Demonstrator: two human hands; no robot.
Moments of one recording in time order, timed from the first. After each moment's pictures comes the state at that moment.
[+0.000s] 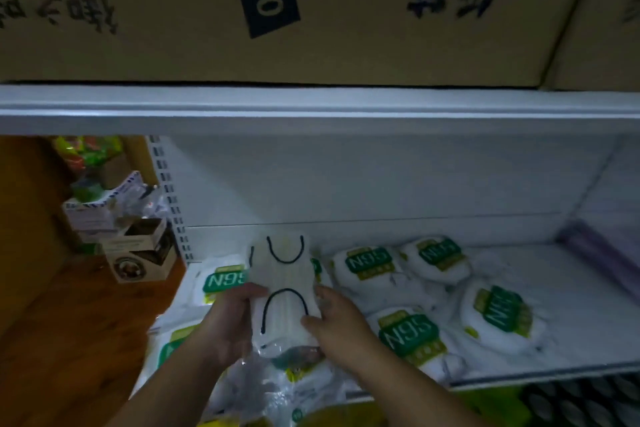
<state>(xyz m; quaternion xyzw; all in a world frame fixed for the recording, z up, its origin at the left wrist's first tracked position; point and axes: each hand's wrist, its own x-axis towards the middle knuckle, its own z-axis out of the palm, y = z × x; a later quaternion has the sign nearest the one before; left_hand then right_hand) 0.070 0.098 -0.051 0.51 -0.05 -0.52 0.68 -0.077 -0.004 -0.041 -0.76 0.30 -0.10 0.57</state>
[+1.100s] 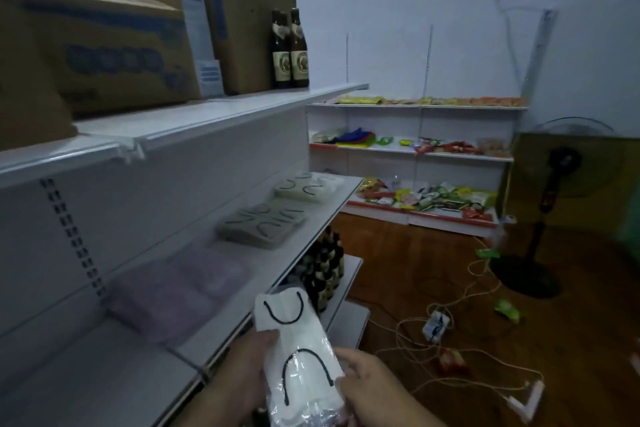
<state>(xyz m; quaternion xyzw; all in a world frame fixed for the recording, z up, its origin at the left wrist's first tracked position) -0.546 -0.299 -0.042 0.39 -0.33 -0.75 0.41 -0.722 -0.221 -0.026 -0.47 0.58 -0.35 0.56</state>
